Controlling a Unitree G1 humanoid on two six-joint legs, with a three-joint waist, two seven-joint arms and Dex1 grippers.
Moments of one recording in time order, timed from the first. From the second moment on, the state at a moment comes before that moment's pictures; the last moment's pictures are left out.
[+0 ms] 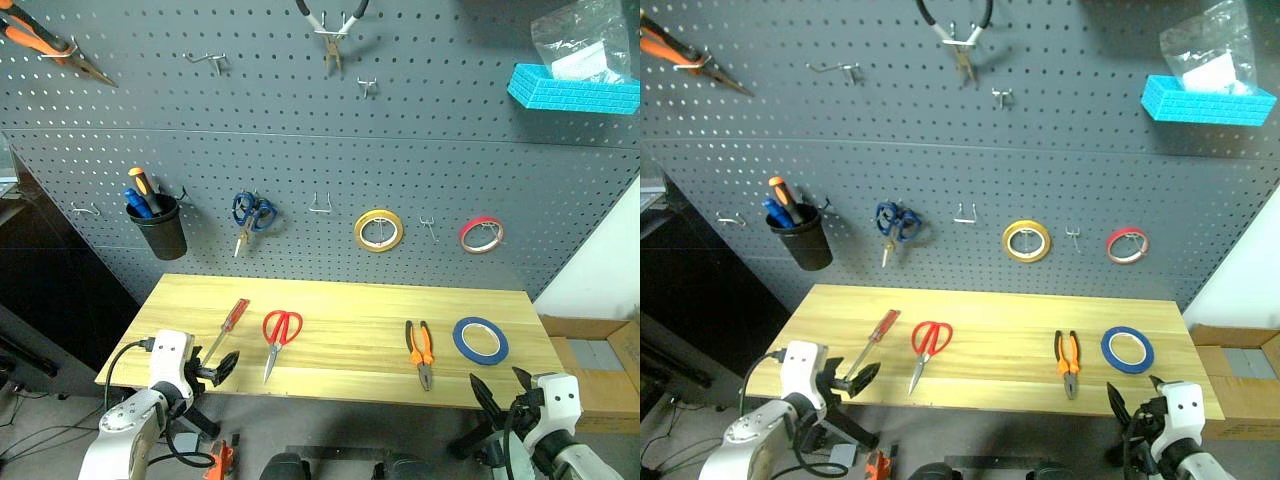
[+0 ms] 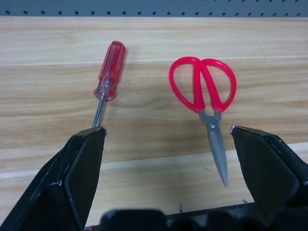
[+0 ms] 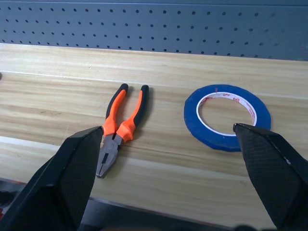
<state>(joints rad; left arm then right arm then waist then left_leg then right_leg) 0.18 0.45 0.23 0.06 -0.29 0.36 -0.53 0.54 -0.30 -0.21 -0.24 0.29 0.11 0.43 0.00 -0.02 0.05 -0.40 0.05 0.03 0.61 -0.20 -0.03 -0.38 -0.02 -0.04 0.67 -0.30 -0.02</state>
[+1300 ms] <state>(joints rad) 0.17 0.45 0.24 0.13 -0.29 0.26 -0.60 0.54 -0.36 -0.21 -0.28 0.29 0.17 0.43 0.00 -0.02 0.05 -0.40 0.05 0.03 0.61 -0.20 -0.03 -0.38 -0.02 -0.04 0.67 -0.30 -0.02</state>
